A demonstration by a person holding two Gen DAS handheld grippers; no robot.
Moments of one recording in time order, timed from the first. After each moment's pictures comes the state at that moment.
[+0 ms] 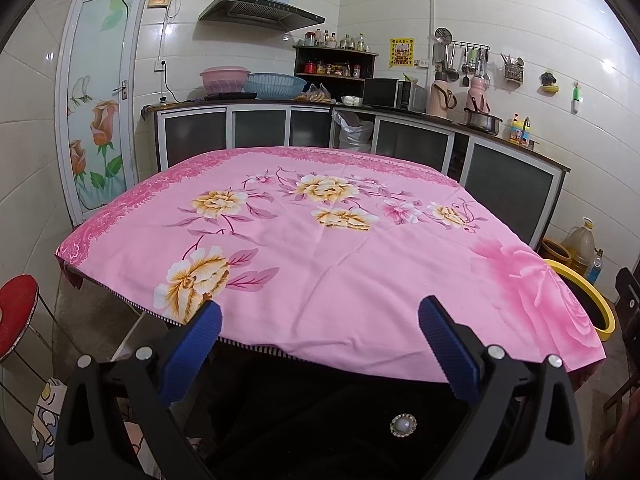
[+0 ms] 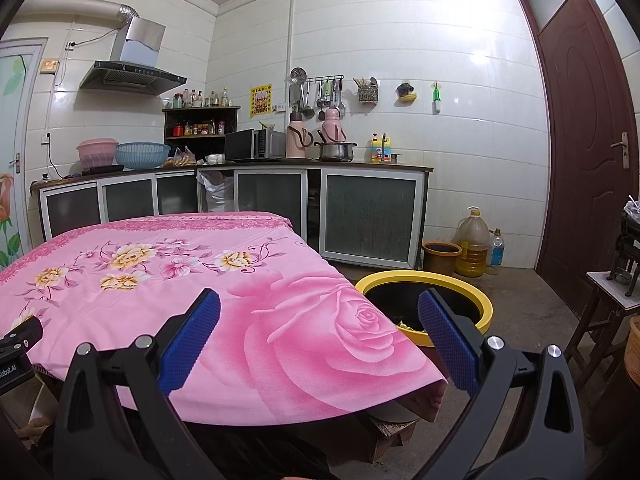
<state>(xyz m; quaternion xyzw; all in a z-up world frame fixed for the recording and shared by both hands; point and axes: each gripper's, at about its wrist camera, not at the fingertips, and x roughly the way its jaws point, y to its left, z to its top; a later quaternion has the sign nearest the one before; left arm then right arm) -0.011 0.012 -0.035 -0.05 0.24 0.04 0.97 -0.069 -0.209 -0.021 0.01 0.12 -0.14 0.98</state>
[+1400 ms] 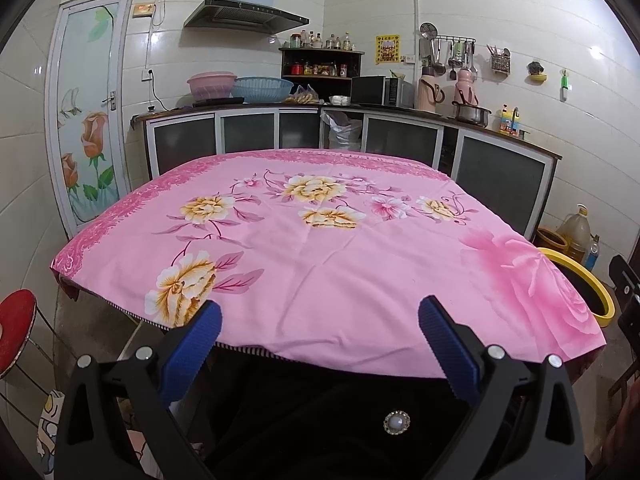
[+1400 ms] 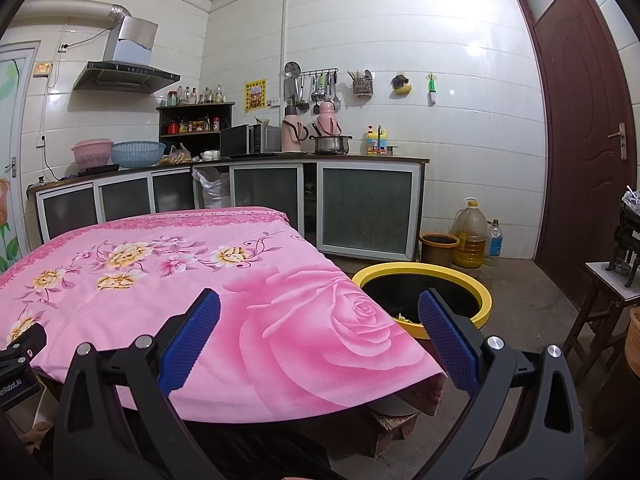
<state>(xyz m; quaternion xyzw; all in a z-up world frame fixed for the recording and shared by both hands) -0.007 0.004 -0.034 -0.03 0.24 0.02 0.97 -0.070 -0.206 -0.027 0.02 0.14 -0.15 0.98</state>
